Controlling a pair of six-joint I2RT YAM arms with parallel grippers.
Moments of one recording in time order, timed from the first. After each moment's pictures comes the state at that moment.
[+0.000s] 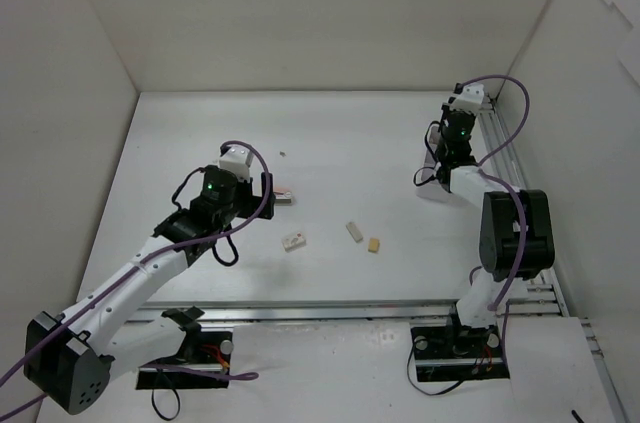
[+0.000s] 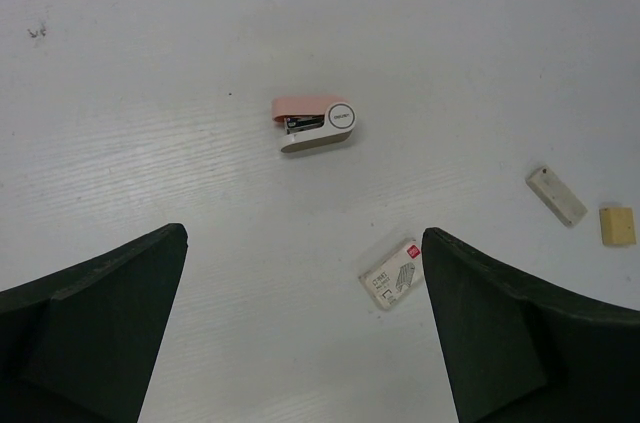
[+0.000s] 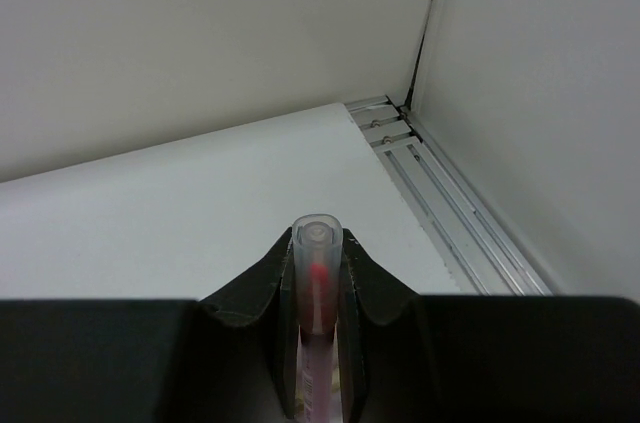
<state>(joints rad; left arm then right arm) -0.54 1.03 0.81 -0.29 -0.17 -0.26 0.04 1.72 0.98 0.70 0.43 -0.04</state>
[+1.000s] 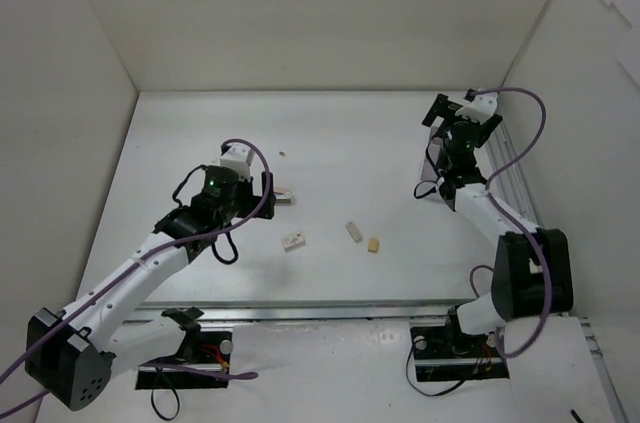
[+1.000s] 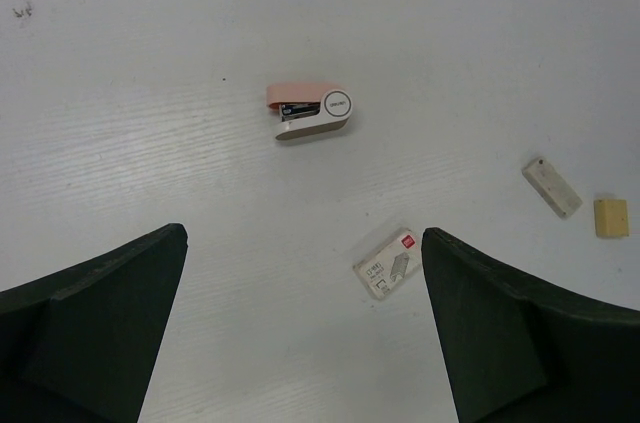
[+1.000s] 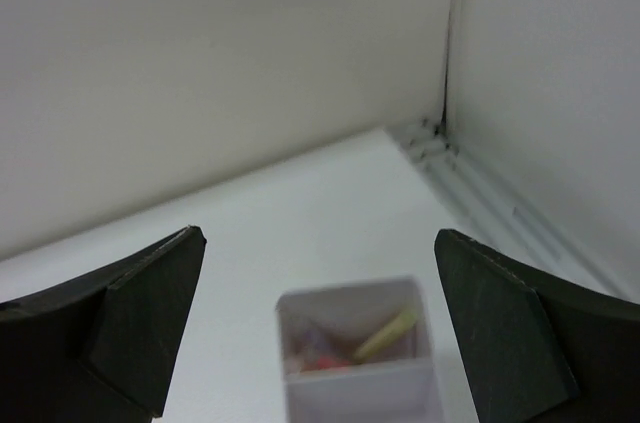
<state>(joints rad) -0.54 1.05 0.82 -0.32 -0.16 -0.28 0.08 1.53 0.82 0.77 0.45 0.11</state>
